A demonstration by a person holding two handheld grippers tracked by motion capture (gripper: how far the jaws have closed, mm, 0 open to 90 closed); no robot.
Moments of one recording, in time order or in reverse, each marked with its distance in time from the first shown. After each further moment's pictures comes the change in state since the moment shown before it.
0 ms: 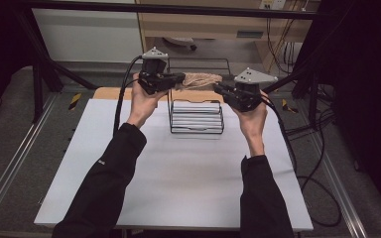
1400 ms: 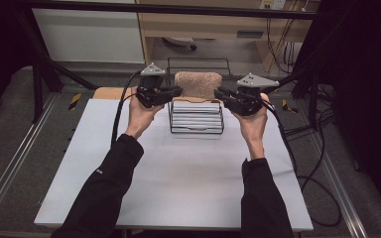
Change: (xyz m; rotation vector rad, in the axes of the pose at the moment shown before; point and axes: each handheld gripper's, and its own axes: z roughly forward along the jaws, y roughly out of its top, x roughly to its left) left arm 0.003 -0.036 0.001 0.022 0.020 0.014; right arm -0.003 -0.017 -0.001 0.029 0.007 0.095
